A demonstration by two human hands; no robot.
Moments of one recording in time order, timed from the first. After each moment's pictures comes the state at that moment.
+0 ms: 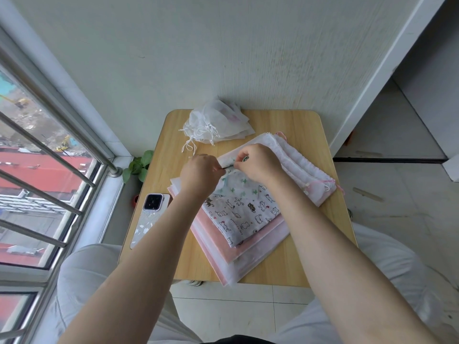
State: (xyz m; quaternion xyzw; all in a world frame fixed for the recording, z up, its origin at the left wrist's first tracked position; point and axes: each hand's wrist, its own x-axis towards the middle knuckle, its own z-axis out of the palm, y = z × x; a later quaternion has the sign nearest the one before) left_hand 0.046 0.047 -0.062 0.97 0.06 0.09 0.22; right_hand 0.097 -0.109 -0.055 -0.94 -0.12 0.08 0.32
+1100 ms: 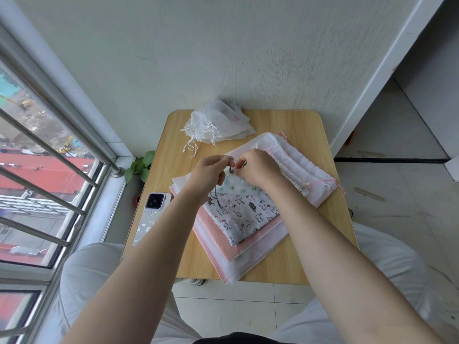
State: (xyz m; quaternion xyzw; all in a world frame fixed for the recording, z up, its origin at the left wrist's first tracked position) left_hand 0.038 0.037 -0.055 0.75 0.12 -0.05 0.64; right_hand 0.088 -0.105 -0.054 -0.95 -0.12 0.12 0.26
